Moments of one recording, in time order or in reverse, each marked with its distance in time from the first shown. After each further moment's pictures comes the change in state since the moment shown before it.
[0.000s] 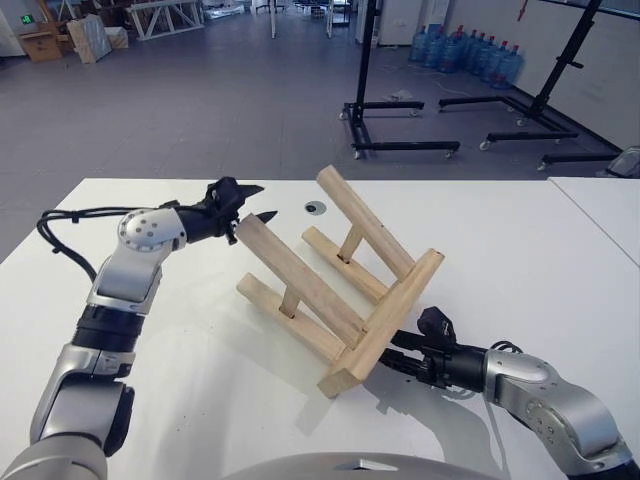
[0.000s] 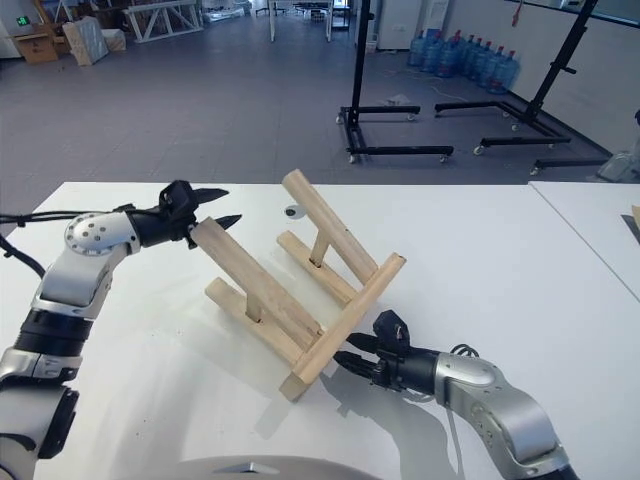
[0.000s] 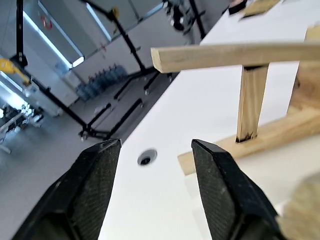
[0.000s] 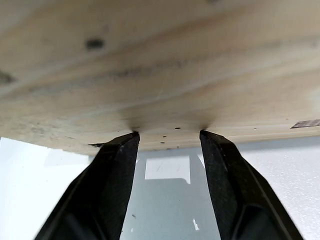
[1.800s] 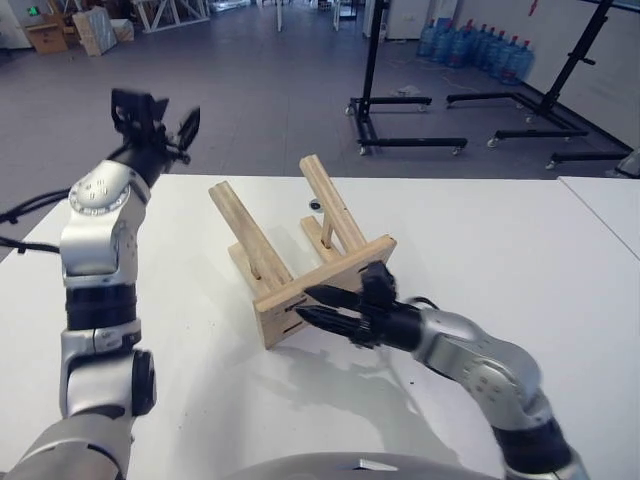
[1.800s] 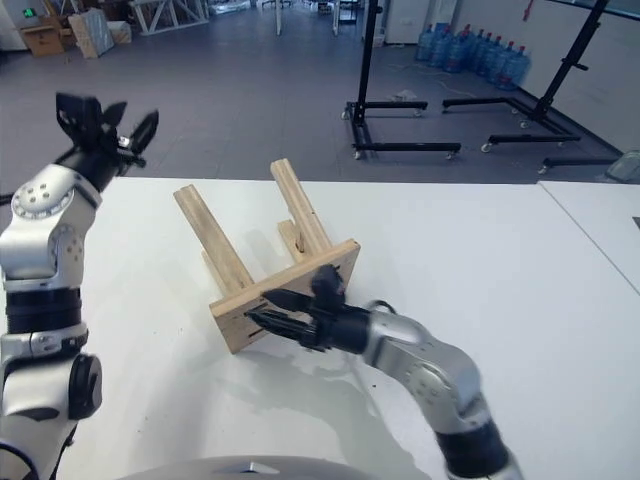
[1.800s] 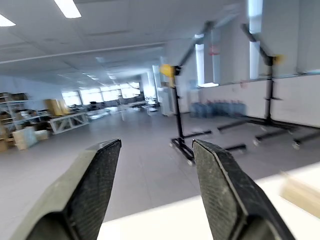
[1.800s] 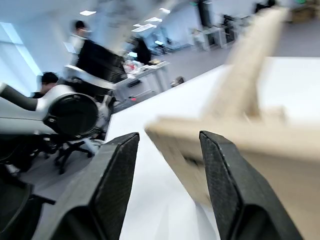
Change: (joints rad) left arm -0.068 -0.092 0.352 -0.186 -0.213 0.328 0.398; right arm -0.176 0.178 0.004 -0.086 0.223 0.100 -0.093
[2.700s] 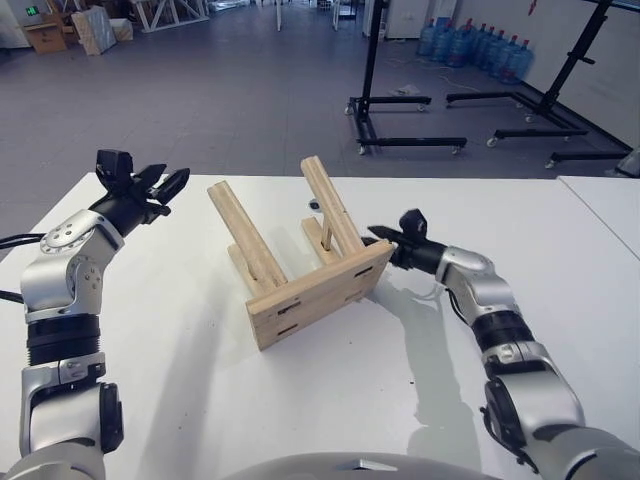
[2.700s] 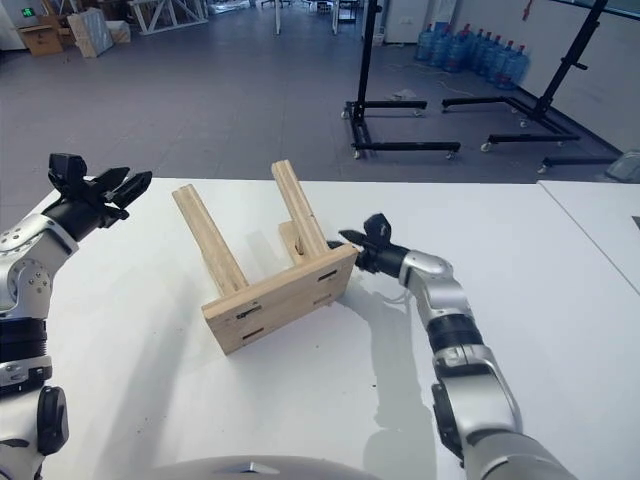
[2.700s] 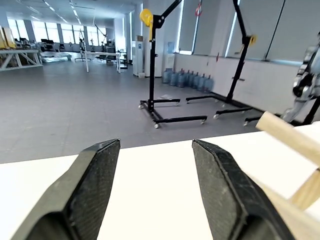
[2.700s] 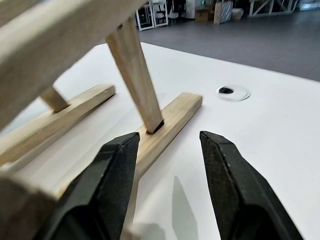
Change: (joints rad) left arm 0.082 0.110 0.052 0.204 -0.139 0.036 -0.125; right arm -0.502 0.021 -0.030 1.048 -0.455 -0.539 0.339
